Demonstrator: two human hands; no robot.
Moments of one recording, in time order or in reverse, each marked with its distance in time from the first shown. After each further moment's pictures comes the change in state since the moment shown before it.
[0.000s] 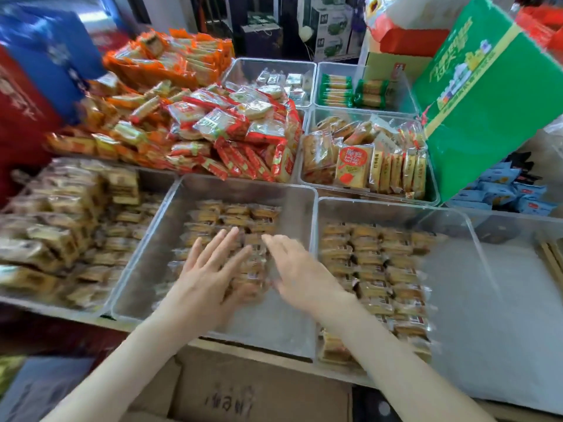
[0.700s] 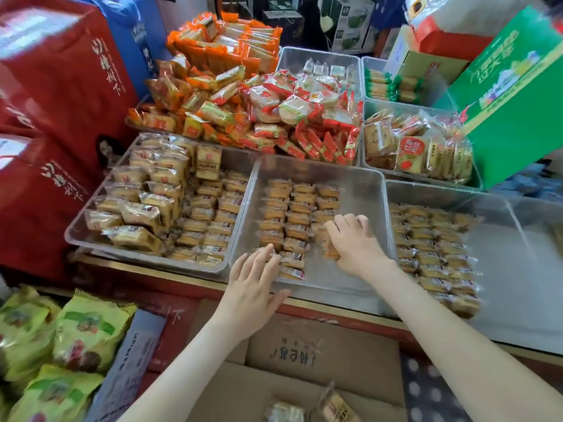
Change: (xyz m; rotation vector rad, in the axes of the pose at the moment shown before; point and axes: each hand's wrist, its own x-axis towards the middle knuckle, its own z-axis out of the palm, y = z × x) left_hand -0.124 -0.069 0.020 -0.212 0.131 -0.034; right_hand 0.029 -0.084 0.034 -0.652 -0.167 0.199
